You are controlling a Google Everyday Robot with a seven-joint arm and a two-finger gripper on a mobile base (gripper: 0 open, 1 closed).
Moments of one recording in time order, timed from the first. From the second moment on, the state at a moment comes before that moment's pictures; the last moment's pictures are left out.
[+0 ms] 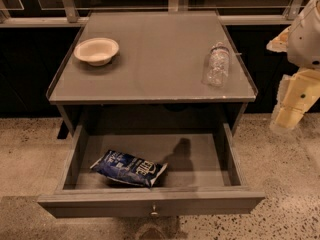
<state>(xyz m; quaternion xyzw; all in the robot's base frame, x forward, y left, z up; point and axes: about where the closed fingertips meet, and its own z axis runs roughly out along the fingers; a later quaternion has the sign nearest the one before) 0.438 -0.217 0.976 -0.60 0.78 -0.03 0.16</state>
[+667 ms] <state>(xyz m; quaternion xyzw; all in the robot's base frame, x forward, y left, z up) 0.444 -0.213 0.958 -0.60 0.78 -0.02 0.17</state>
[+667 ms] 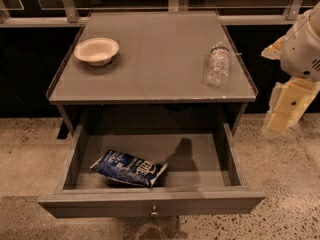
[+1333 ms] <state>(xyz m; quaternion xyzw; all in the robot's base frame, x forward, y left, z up) 0.486 -0.132 0.847 -0.61 0.75 0.10 0.24</state>
